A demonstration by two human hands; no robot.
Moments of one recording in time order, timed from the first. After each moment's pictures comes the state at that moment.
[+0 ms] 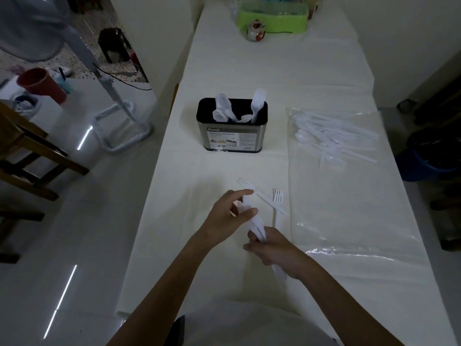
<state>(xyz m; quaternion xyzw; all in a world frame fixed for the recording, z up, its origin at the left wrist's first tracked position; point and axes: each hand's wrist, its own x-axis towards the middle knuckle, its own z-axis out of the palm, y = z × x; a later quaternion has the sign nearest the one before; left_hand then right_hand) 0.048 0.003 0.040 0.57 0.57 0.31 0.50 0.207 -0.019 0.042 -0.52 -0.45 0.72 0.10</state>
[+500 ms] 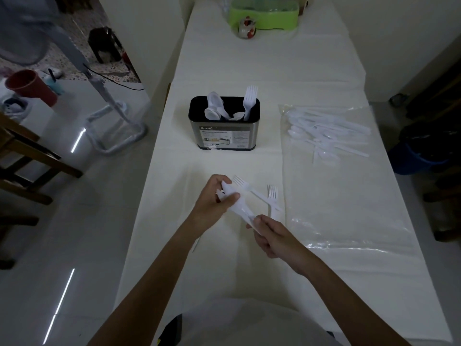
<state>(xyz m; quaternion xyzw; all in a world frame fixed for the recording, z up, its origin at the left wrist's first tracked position) 0.038 0.021 0.044 0.49 0.58 0.37 0.53 0.219 -0.021 0.046 -0.51 -0.46 0.70 0.19</state>
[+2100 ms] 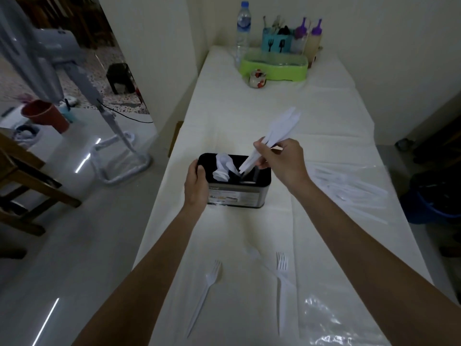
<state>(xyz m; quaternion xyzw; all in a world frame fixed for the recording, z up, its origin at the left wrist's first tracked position) -0.006 0.197 0.055 0.35 0.70 0.50 0.37 0.171 0.242 0.123 -0.55 -0.56 0.44 0.44</state>
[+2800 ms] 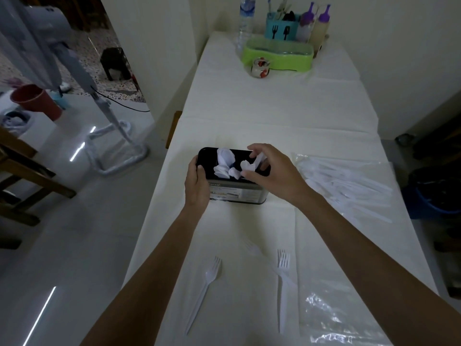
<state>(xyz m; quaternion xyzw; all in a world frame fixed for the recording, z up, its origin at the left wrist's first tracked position) -0.009 0.197 0.031 0.36 0.66 0.54 0.37 0.173 0.232 0.091 -0.49 -0.76 0.35 0.26</state>
